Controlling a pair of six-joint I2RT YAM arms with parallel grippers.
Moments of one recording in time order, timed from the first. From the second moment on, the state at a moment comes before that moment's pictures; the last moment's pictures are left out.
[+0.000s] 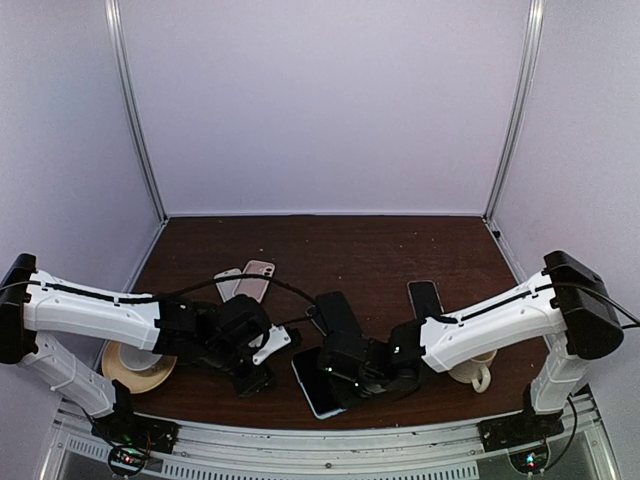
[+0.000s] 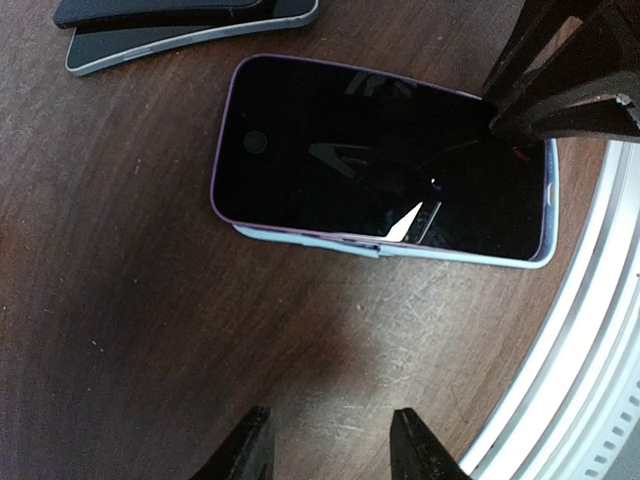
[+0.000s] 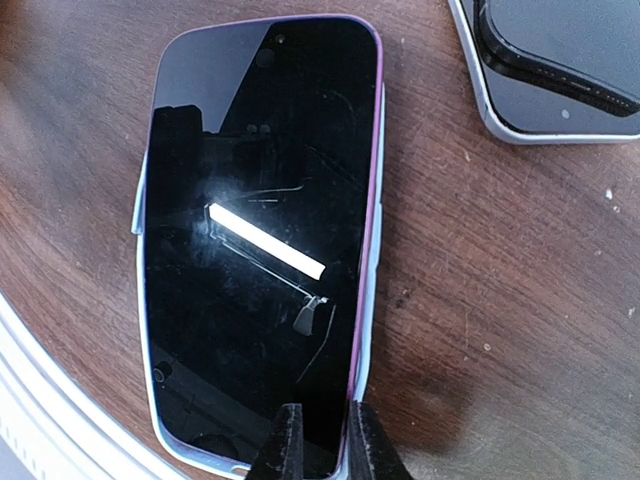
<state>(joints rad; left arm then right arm) -1.16 1.40 0.79 -0.49 -0.02 -0.11 1.32 1.77 1.04 -0.41 0.17 0.84</state>
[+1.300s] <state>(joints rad) -0.92 1.24 0.96 -0.60 -0.05 -0.10 1.33 1.87 1.27 -0.63 0.20 0.82</state>
